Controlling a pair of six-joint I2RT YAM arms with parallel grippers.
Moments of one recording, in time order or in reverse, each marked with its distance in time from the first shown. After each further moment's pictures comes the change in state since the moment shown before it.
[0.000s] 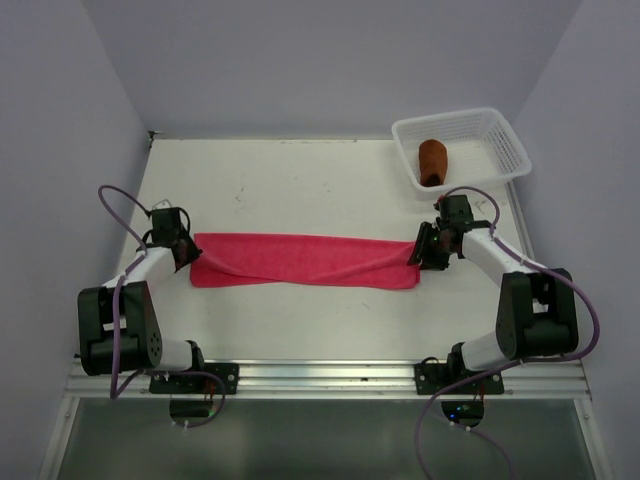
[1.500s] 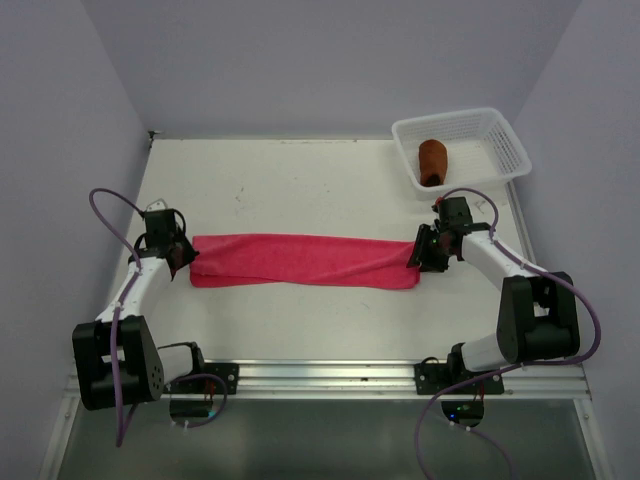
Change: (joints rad) left arm 0.000 -0.176 0.005 -0.135 0.010 0.003; right arm 0.011 -0.022 -0.019 -0.003 0.000 -0.013
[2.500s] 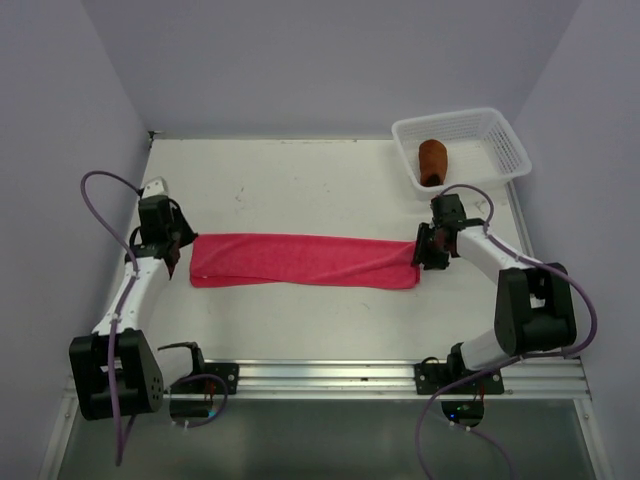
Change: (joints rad) left arm -0.017 -0.054 0.050 0.102 0.025 0.067; right arm 0.037 0.037 0.021 -0.006 0.136 -0.011
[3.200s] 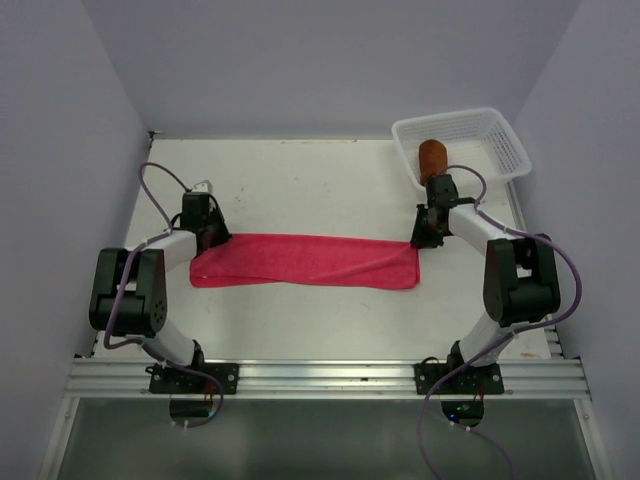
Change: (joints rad) left arm -0.169 0.444 0.049 0.240 0.134 -0.054; right arm 0.000 0.203 0.214 0.023 0.050 0.014
